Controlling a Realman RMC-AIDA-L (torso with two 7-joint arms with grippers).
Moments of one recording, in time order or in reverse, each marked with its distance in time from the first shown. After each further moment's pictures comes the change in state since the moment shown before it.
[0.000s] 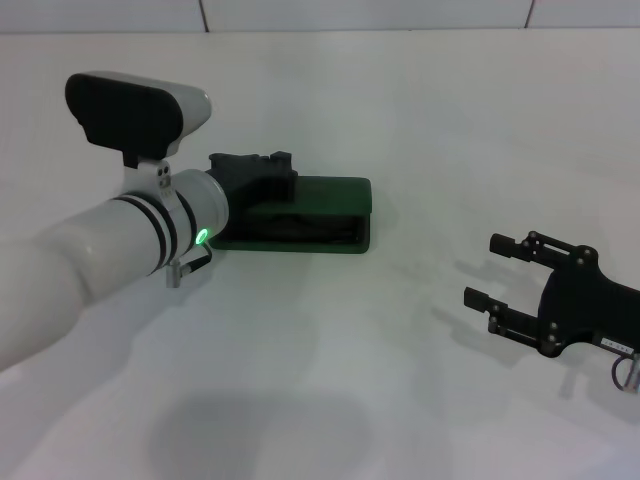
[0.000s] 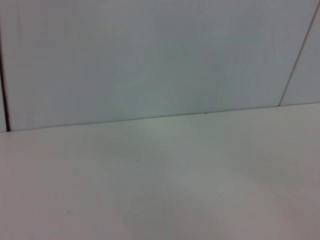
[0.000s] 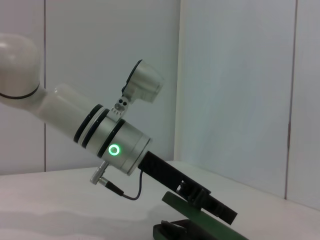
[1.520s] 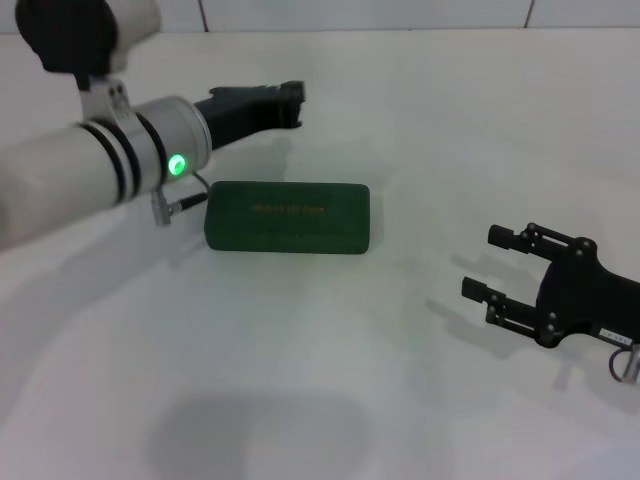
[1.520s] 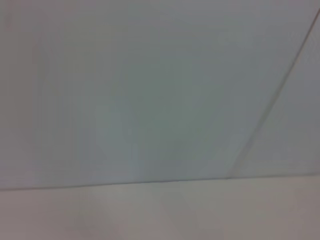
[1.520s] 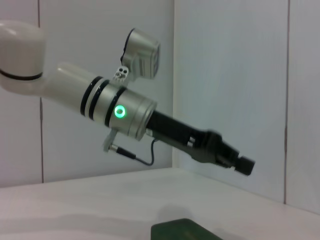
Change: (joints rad) left arm -0.004 0.029 -0.172 0.132 -0.345 0.208 0.248; right arm 0.006 0.002 0.000 -0.007 0.012 -0.004 0.038
